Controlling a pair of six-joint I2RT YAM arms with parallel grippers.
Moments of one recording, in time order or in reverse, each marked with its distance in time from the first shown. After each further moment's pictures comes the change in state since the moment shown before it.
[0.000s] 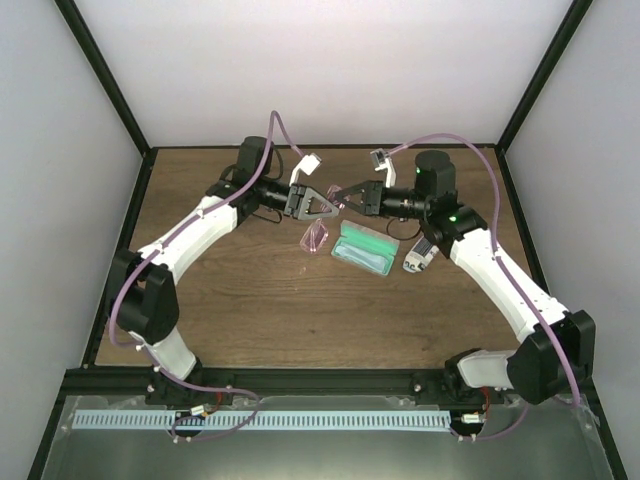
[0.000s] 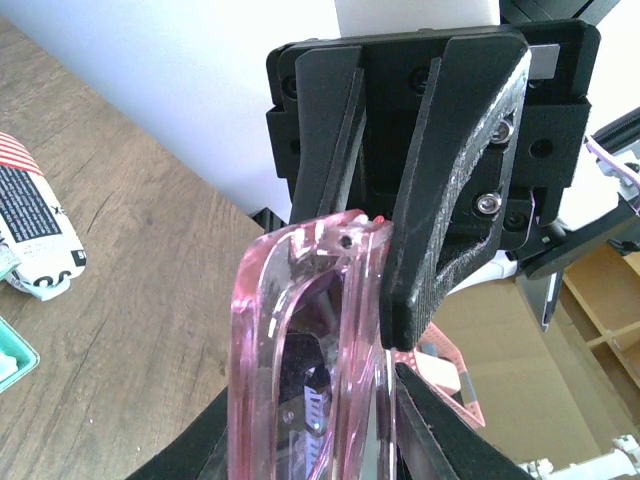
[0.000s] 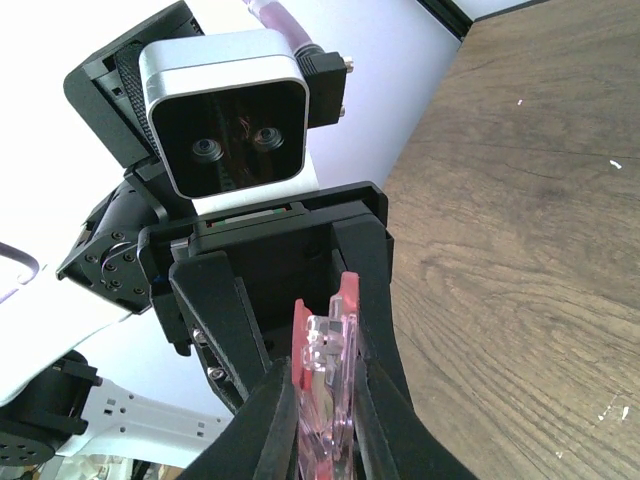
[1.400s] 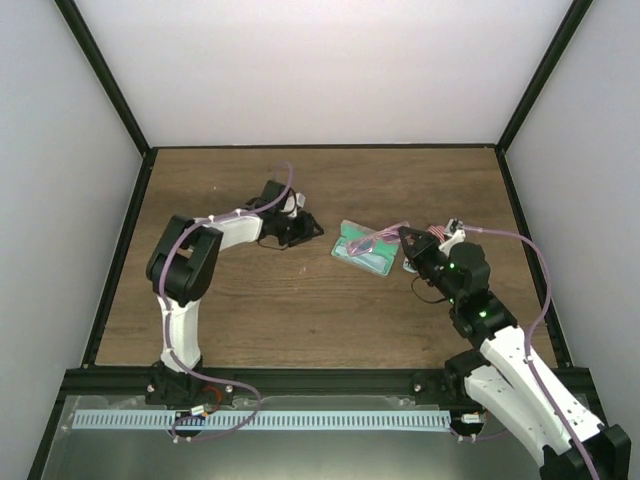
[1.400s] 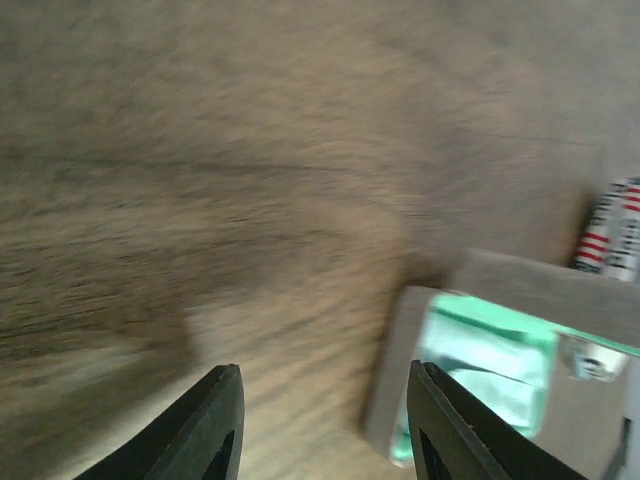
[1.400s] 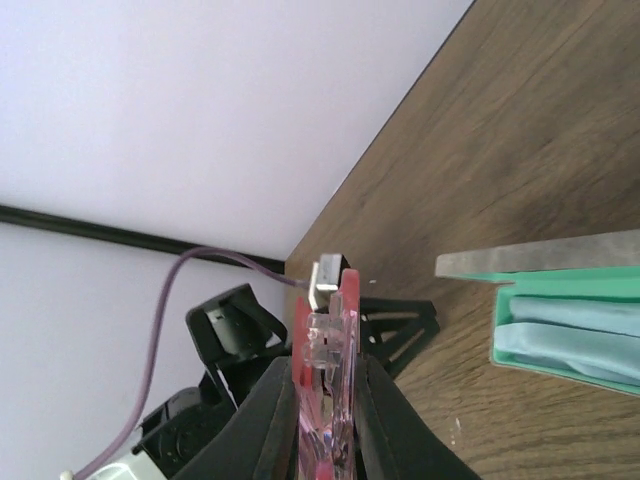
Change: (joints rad) left arm 0.025 0.305 -0.146 0.051 -0.791 -0.270; right arm 0.000 -0.630 -0.654 0.134 0.740 0.466
